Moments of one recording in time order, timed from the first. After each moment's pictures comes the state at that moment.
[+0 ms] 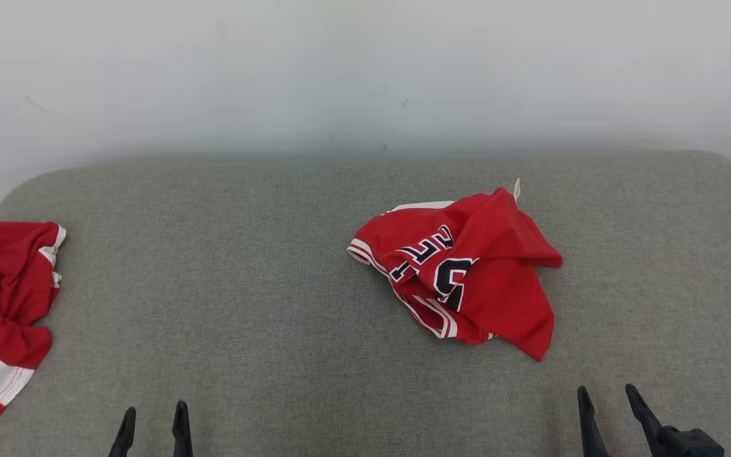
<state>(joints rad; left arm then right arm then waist) 0.16 0.05 0.03 0.07 -0.24 -0.13 -0.26 0.07 -0.05 -0.05 0.25 0.07 0.13 -0.19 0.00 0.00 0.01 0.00</state>
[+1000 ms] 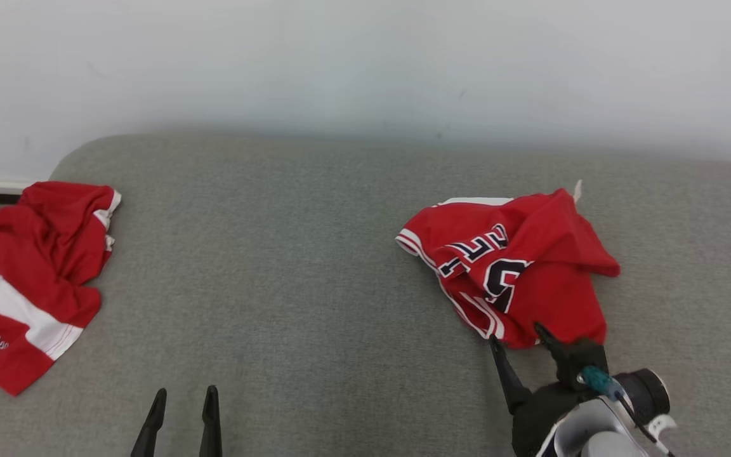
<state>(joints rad) 0.12 0.05 -0.04 0.07 -0.25 -0.13 -0.26 -0.23 -0.05 0.14 0.47 -0.01 0.13 -0.05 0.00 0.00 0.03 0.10</state>
